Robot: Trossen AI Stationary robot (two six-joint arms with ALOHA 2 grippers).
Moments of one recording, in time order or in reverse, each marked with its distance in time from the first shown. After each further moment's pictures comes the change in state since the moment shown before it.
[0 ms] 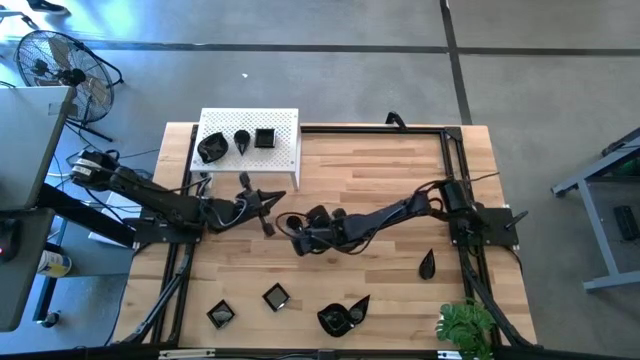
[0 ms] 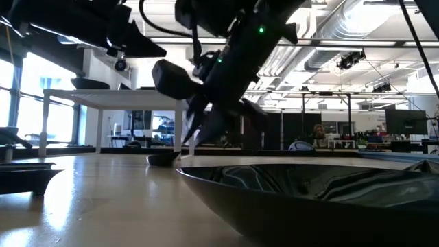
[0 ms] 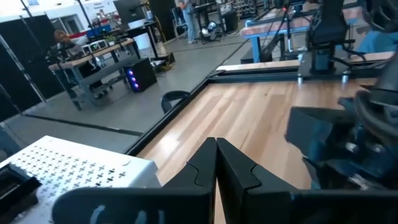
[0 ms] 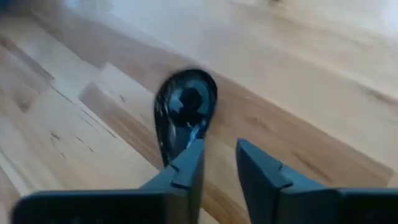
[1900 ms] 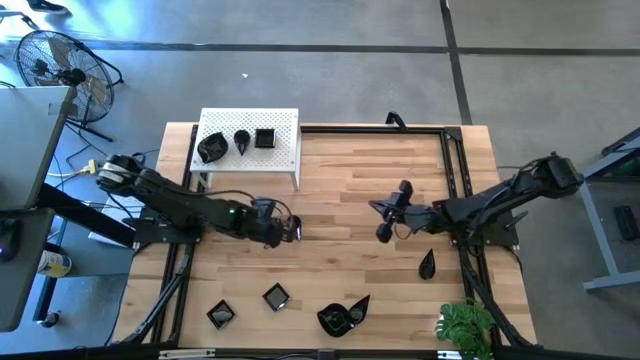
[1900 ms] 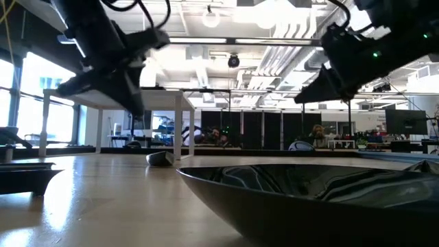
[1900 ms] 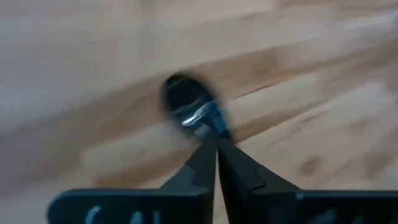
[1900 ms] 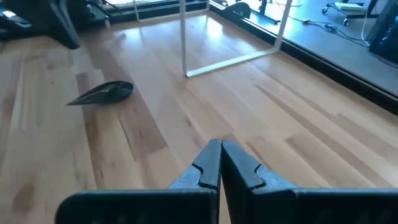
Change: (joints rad) left arm -0.006 0.319 0.447 -1.078 0.376 -1.627; right arm 0.023 -0.938 -1.126 0.701 0.136 -0.732
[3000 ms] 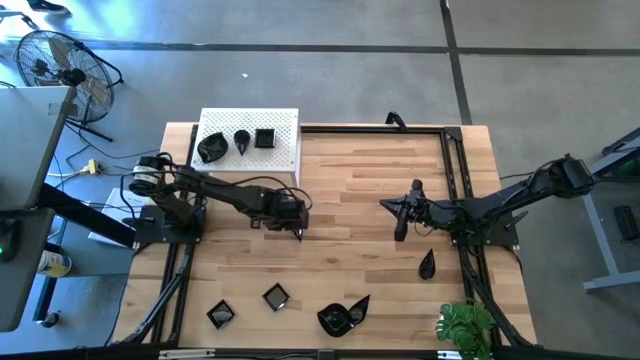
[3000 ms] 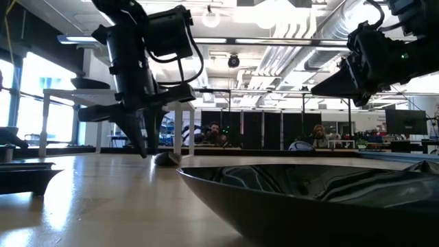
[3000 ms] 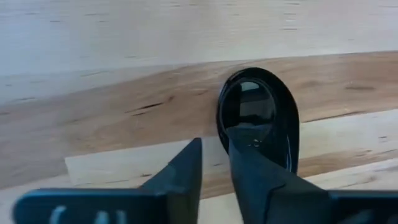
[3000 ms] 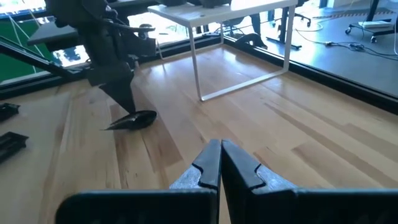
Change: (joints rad) left arm 0.245 0.271 0.117 -0.036 0.340 -0.041; right arm 0.000 -0.256 -0.233 0.201 -0.065 -0.030
